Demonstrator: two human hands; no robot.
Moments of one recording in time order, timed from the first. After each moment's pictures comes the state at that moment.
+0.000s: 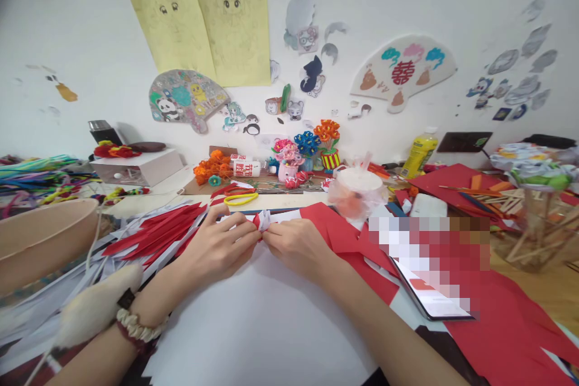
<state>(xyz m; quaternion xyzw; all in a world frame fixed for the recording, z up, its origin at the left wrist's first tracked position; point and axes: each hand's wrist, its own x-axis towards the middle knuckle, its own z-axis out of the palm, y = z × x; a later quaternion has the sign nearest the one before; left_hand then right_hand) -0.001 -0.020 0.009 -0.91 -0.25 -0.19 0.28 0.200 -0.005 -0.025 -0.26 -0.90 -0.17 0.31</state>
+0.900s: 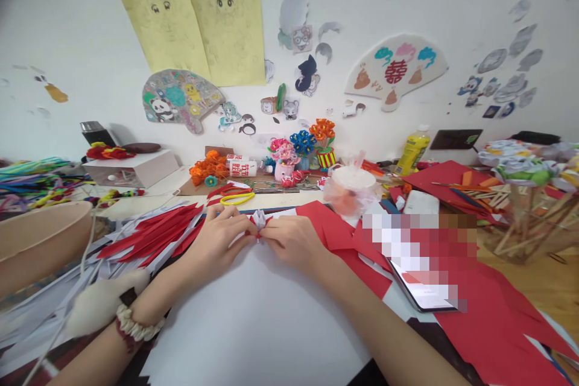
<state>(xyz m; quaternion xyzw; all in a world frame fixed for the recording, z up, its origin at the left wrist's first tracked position) 0.002 -0.017 0.010 -0.90 -0.37 -0.21 0.06 0.200 0.002 -0.035 -0.30 -0.89 -0.05 0.32</state>
